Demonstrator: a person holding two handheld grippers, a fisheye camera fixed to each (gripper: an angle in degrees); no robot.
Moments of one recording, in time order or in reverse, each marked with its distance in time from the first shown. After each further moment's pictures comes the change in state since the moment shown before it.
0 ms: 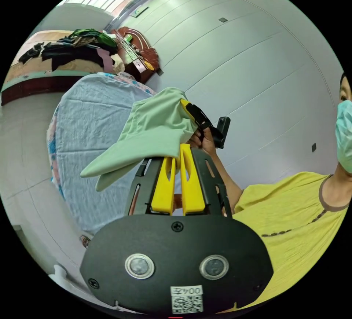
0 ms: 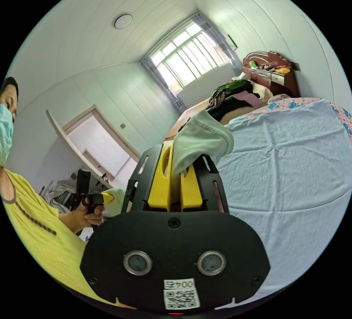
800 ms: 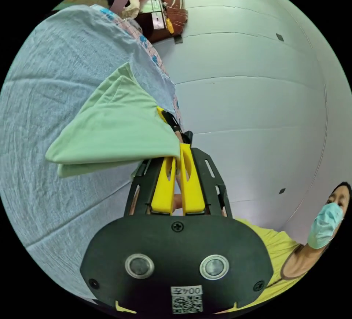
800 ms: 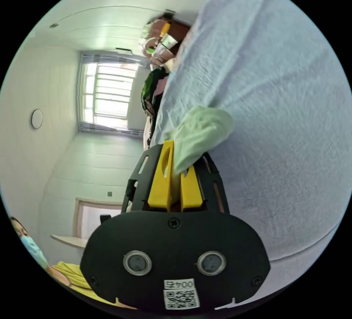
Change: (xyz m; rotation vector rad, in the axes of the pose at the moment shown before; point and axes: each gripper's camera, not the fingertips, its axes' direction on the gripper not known) left arm -0.276 -0.229 0.424 -0.248 0.282 -0.308; right arm 0.383 -0.028 -0.036 0.086 0.098 0.796
